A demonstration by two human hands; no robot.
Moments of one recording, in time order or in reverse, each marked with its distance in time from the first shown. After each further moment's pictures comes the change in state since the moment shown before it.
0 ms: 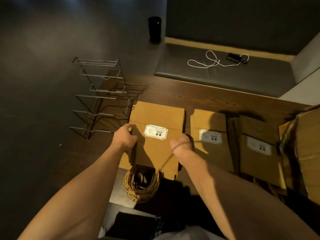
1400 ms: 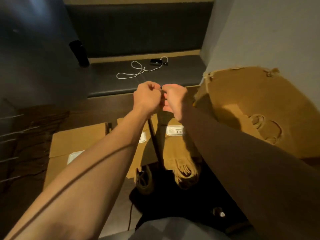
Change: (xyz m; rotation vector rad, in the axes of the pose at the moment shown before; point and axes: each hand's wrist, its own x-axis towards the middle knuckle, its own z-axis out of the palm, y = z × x) left_hand -0.121 0.317 0.133 -0.402 -0.116 0.532; right_hand -0.009 -0.010 -0.273 0.755 0.166 -0.243
